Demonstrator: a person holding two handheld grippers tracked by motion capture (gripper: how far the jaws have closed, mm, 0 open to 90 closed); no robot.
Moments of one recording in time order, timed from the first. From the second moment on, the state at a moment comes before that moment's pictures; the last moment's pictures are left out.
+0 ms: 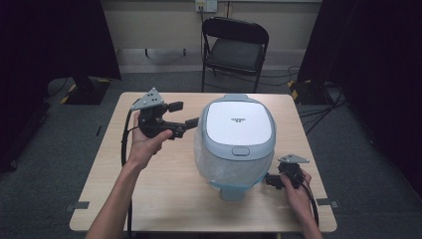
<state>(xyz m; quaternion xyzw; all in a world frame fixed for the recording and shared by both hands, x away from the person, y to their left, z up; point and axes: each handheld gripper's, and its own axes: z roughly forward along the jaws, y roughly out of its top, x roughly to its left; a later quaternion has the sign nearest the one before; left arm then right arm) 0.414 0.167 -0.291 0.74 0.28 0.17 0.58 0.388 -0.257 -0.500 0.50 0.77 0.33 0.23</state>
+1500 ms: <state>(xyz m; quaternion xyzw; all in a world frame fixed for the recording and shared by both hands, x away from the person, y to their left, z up) 0.387 0.302 -0.467 0.78 0.48 0.19 0.36 0.388 -0.257 -0.500 0.50 0.77 0.33 0.23</state>
